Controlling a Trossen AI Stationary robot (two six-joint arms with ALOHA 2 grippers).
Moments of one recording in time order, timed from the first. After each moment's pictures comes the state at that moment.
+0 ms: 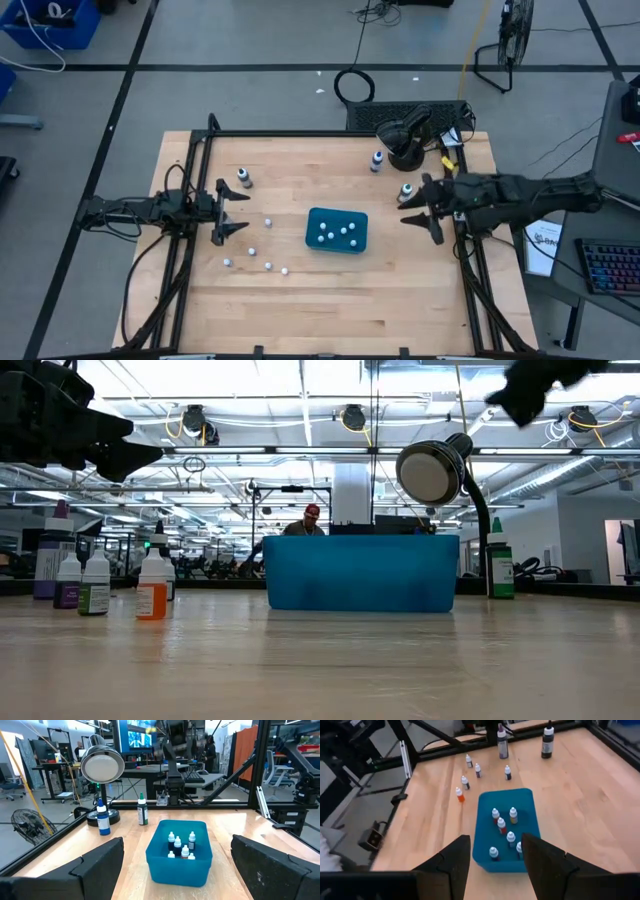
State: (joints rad) left arm -0.06 0.03 0.01 0.06 -0.08 0.02; right arm 0.09 0.60 0.64 -0.45 0.00 0.24
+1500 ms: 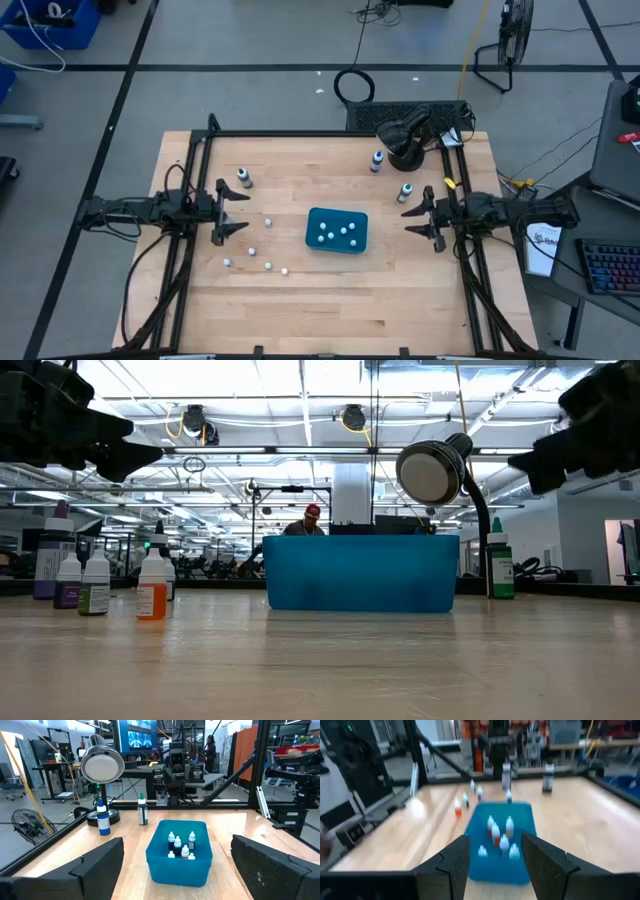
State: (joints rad) left arm -0.06 0.03 0.01 0.06 -0.08 0.02; right arm 0.09 0.03 0.06 -0.14 0.00 0.10
